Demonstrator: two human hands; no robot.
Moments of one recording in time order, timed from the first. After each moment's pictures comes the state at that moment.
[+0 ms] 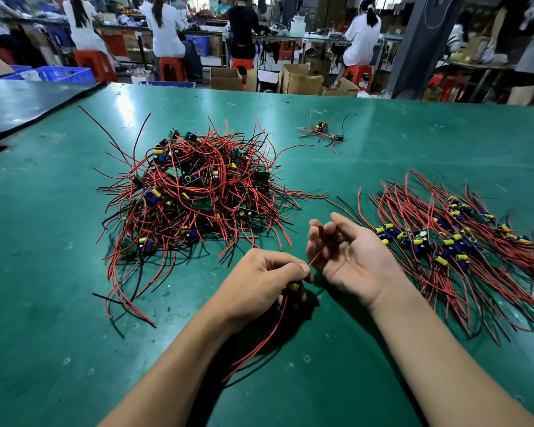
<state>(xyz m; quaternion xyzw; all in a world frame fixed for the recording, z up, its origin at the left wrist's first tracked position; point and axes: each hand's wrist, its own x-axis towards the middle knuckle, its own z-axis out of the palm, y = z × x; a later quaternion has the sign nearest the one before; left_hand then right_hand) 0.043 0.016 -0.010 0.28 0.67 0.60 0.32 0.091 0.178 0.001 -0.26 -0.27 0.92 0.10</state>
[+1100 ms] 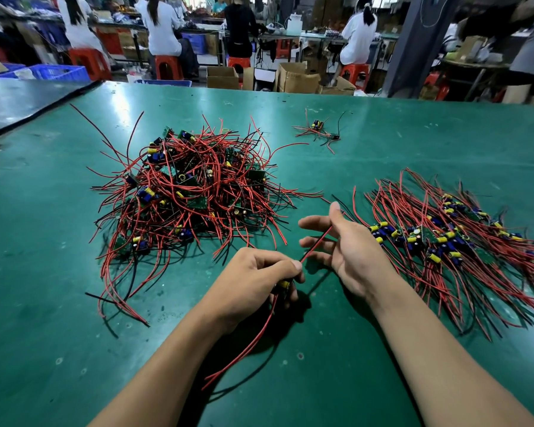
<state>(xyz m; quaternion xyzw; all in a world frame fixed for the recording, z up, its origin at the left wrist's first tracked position) 0.044 0.013 -0.008 0.28 0.66 0.61 0.33 0.091 0.185 -0.007 -0.24 -0.58 0.76 0.16</state>
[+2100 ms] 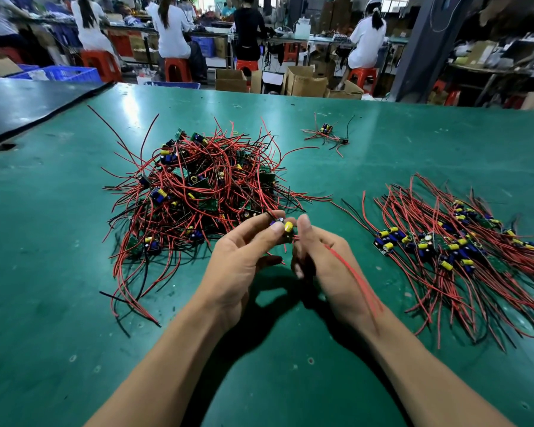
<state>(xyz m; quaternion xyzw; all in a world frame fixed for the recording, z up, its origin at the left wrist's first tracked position) 0.033 0.012 0.002 0.15 0.52 0.80 0.26 0.095 0.138 -0.015 -0.09 -0.71 0.67 0.18</state>
